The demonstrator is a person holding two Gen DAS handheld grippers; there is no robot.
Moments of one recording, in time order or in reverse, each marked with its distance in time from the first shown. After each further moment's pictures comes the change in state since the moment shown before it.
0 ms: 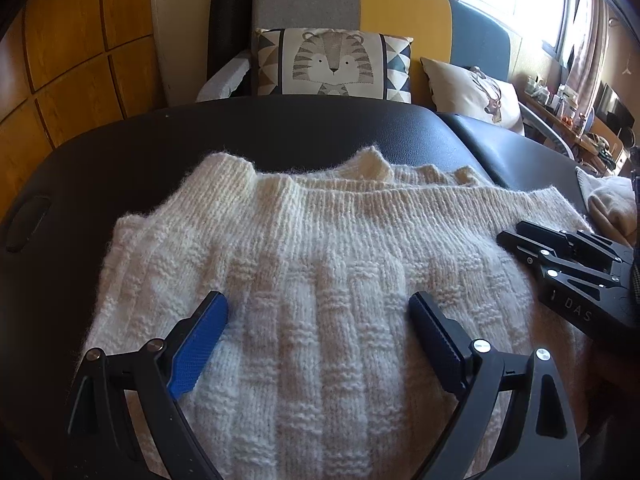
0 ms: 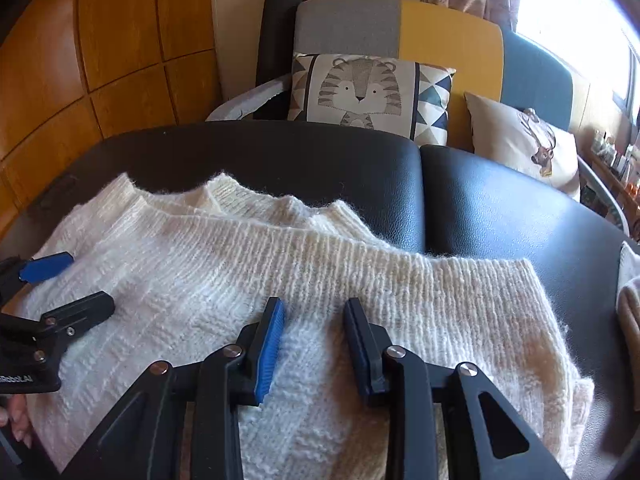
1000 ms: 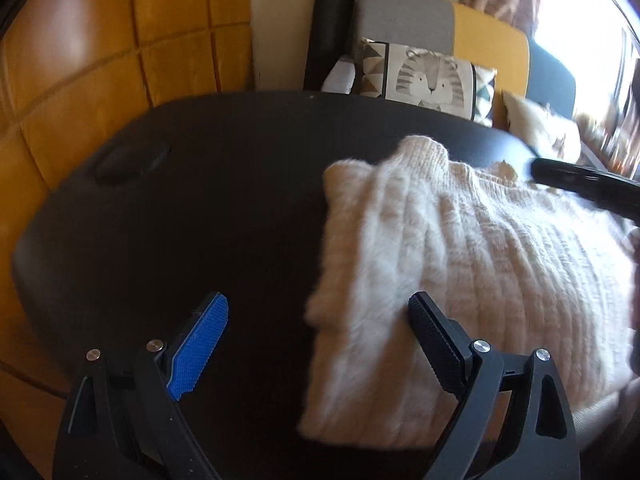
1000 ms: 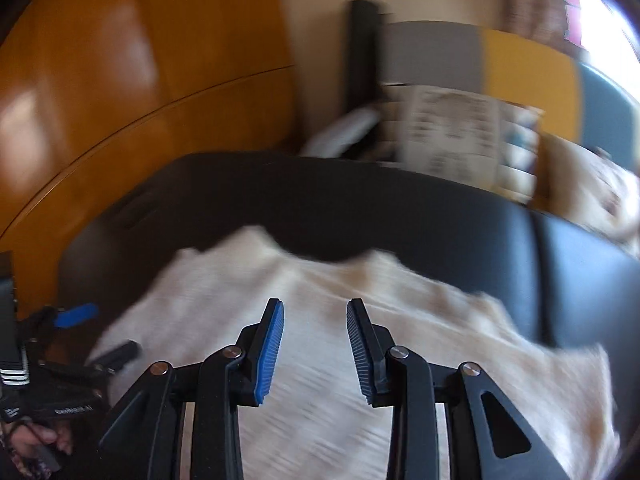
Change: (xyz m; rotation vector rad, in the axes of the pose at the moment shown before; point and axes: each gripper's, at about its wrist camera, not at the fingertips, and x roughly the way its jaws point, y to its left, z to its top) left arm -0.056 0.125 -0.069 -0.197 -0.054 0.155; right arm -0.014 0.105 0.067 -0.145 -0.022 0.304
